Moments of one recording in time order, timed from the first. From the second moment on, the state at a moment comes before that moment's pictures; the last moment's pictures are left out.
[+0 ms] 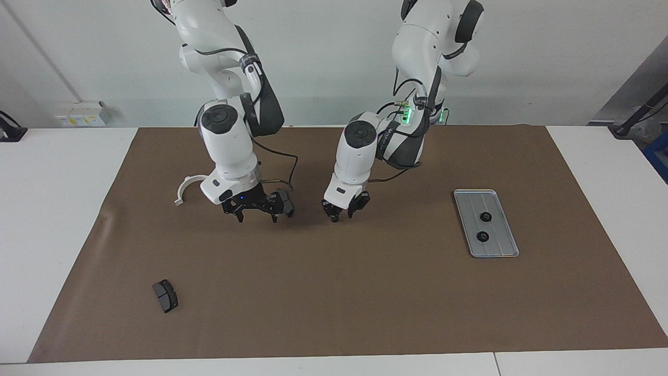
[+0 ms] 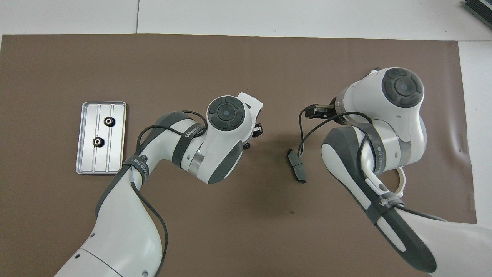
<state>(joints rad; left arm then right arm) -0.65 0.49 -0.02 -1.65 -0.05 2.20 -0.83 0.20 0.25 0.01 -1.85 0.02 2.22 0.25</state>
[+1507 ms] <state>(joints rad) -0.69 0.57 -0.02 -1.61 0.01 2.21 -0.93 -0.02 0.12 -0.01 -1.65 0.01 1.89 0.07</state>
